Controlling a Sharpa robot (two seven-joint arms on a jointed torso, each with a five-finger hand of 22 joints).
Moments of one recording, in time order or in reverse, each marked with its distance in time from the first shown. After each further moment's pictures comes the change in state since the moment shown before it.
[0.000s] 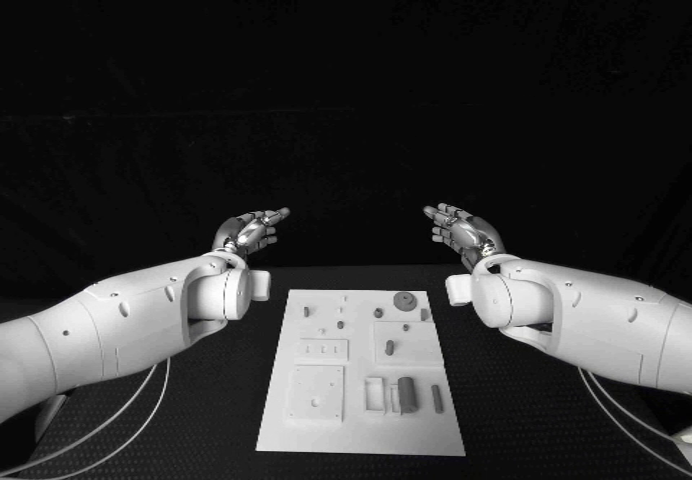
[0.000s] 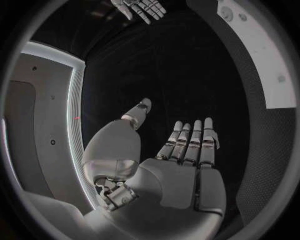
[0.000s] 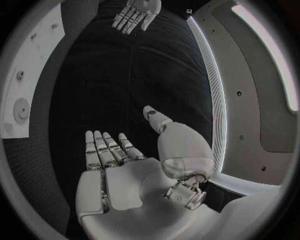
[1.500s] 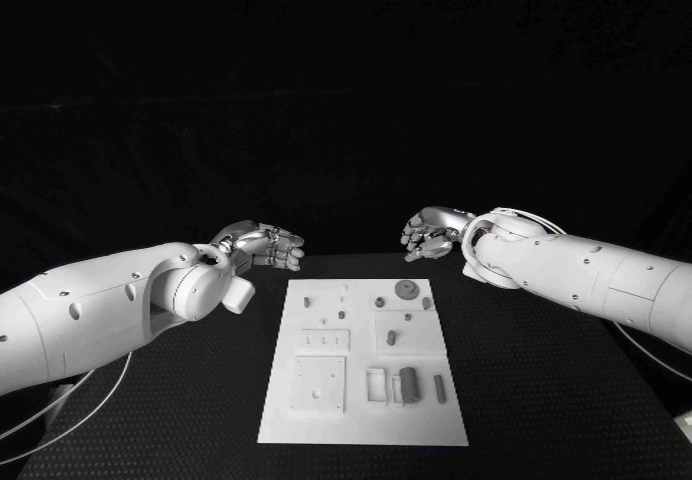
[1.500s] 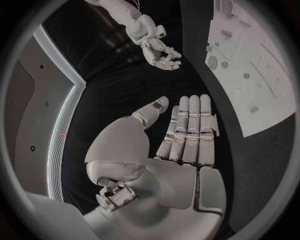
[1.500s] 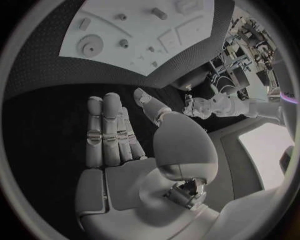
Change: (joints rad) left arm 0.078 -0.083 -0.049 0.129 -0.153 0.411 -0.201; left_hand 0.131 0.069 0.117 -0.115 0.070 0.390 0.047 0.131 -0.031 0.617 -0.014 0.203 0.121 0.528 -0.065 0.238 0.194 0.030 0.421 -0.146 0.198 0.132; right arm 0.085 0.121 -0.057 -0.323 -1.254 0.337 -0.214; right_hand 0.270 -0.153 0.061 -0.161 0.004 0.624 0.060 0.187 0.170 0.805 -0.152 0.054 0.077 1.057 -0.267 0.689 0.522 0.193 0.989 -0.185 0.547 0.256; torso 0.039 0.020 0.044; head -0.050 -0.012
